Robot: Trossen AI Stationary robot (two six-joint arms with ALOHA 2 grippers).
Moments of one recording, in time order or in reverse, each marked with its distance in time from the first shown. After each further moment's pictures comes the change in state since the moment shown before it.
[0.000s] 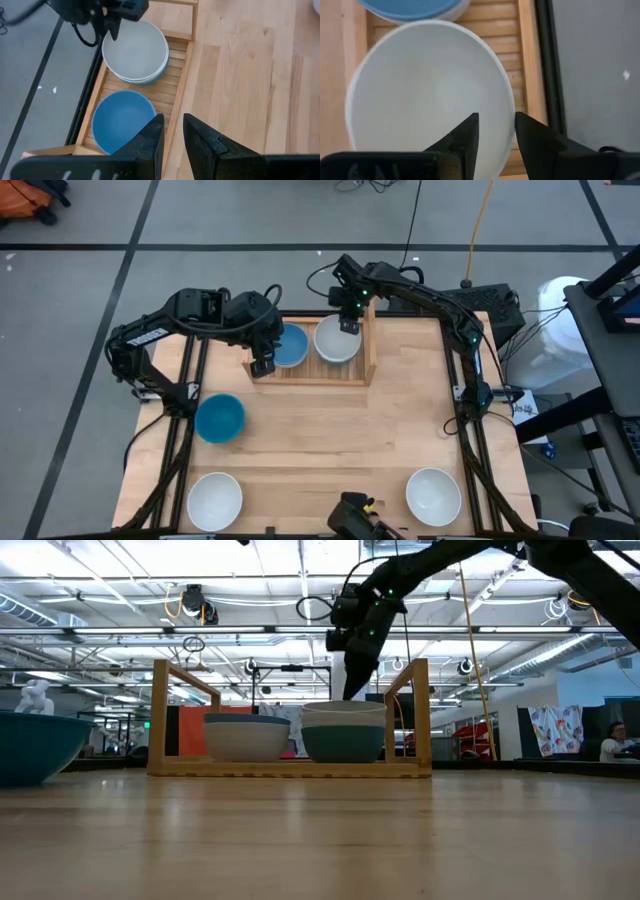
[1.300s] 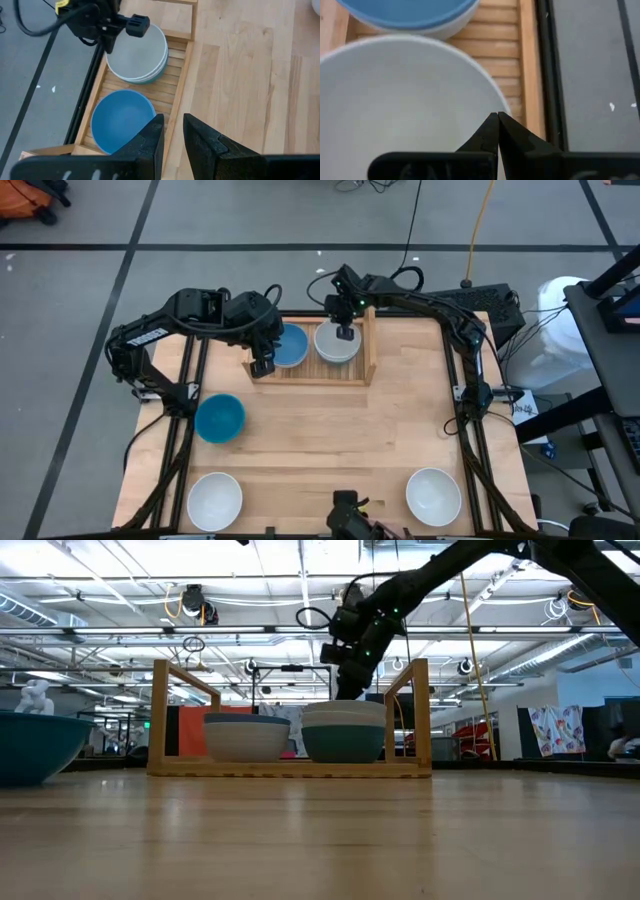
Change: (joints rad) left arm 0.000 0.000 0.000 -0.002 0.004 -0.004; right arm 0.009 -0.025 -0.210 0.322 -0.026 -0.058
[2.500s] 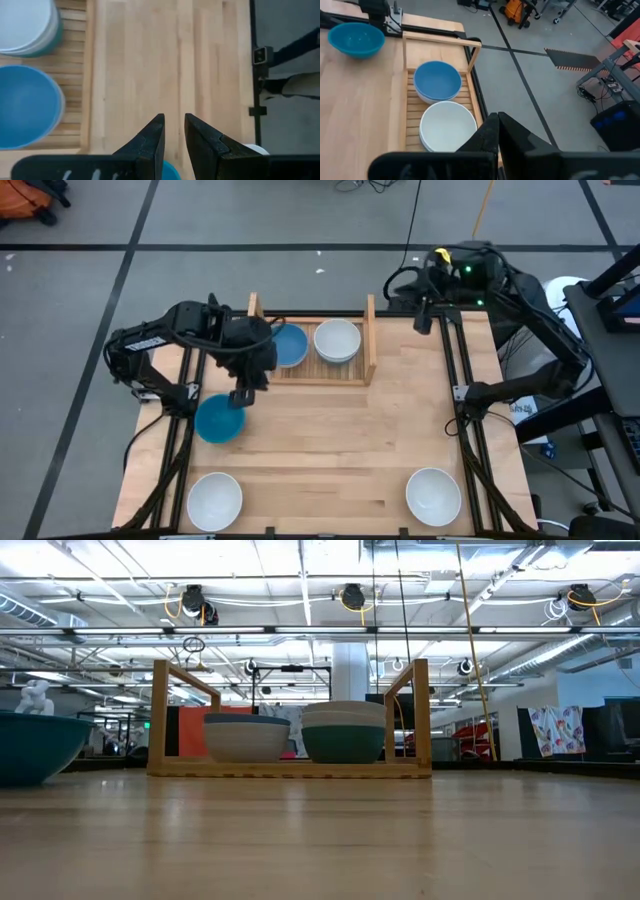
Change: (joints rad) left arm -0.118 0.000 -0.008 -0.146 0.364 -0.044; right arm 0.093 -0.817 0.005 -0.289 0.158 0.133
